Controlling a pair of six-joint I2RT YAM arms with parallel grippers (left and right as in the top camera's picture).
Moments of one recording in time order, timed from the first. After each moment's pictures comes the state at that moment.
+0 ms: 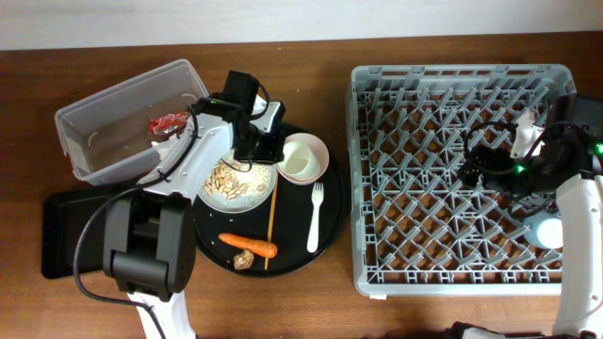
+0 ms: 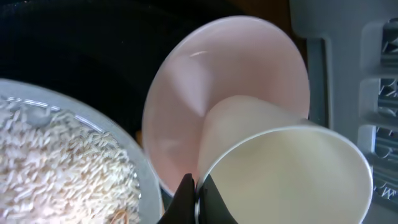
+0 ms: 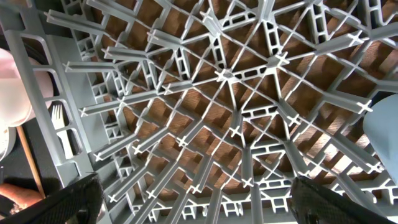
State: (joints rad) left arm -0.27 2.03 1.56 -0.84 0.42 -0.10; right arm -0.31 1.41 1.37 -1.27 -0.24 0.04
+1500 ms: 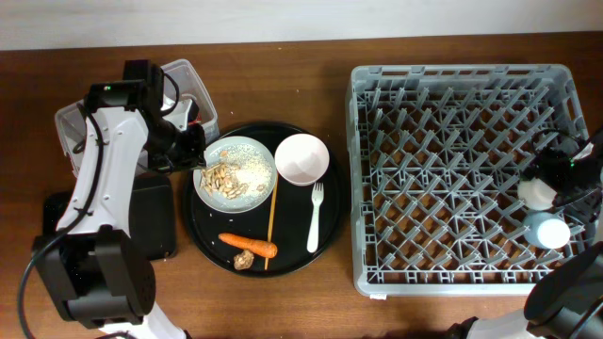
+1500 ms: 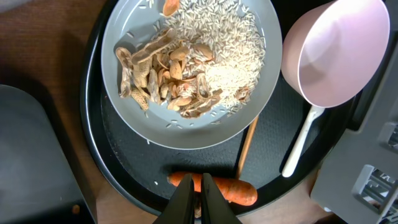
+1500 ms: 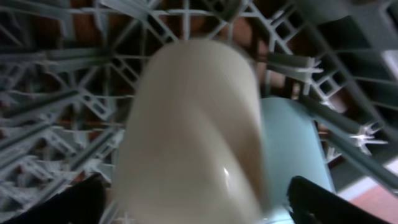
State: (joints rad) left arm 0.03 1.85 1.67 -1.32 0.30 -0.05; right arm -0.62 1.70 1.43 -1.15 -0.03 0.18
